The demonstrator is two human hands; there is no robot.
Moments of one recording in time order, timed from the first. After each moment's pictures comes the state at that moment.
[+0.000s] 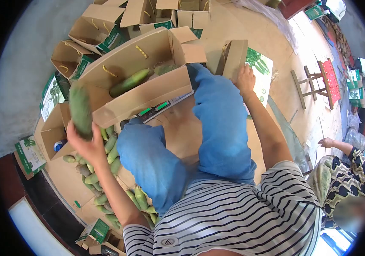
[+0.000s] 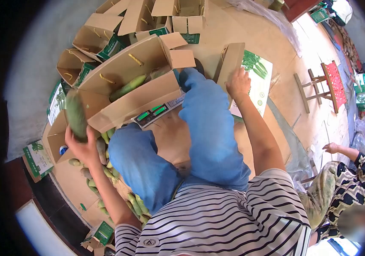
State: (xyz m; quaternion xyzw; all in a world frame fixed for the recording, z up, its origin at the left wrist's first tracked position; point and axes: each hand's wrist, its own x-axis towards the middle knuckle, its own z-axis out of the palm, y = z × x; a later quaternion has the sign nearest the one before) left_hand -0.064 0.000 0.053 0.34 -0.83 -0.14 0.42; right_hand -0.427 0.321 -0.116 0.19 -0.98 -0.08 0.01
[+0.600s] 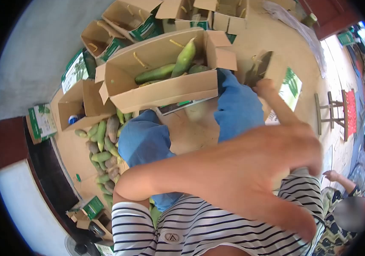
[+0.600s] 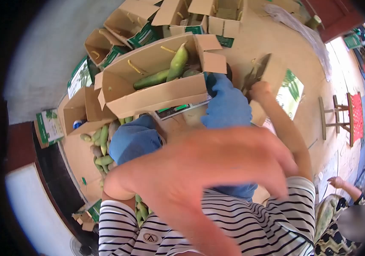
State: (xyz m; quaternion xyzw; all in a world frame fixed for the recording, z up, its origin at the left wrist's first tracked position) left_hand -0.224 0.172 0.205 -0.23 -0.62 -0.75 0.09; right_hand -0.472 0.292 -0.110 0.39 -0.85 -0.28 -0.21
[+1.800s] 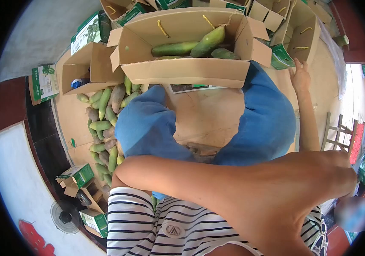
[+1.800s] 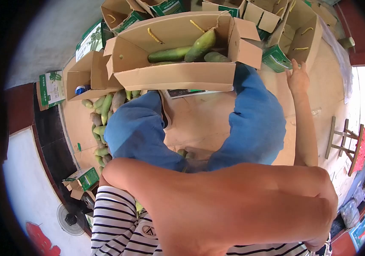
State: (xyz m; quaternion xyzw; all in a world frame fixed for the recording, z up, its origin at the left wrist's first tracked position) left_hand -0.222 0.174 0.190 -0.15 -0.54 -0.81 0.15; right_hand -0.516 0.276 -0.087 0.33 -0.94 0.03 0.07
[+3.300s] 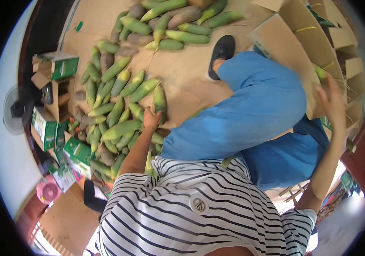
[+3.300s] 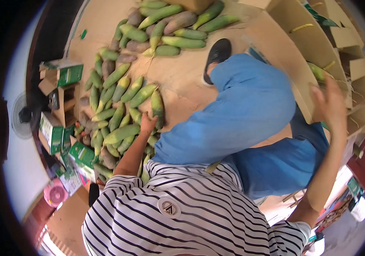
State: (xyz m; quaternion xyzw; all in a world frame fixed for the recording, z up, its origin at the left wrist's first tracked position) left_hand 0.300 0.278 -0.246 0.83 -0.50 -0.24 0.06; right_hand -0.300 0.086 0.056 0.73 -0.68 -0.02 -0.09
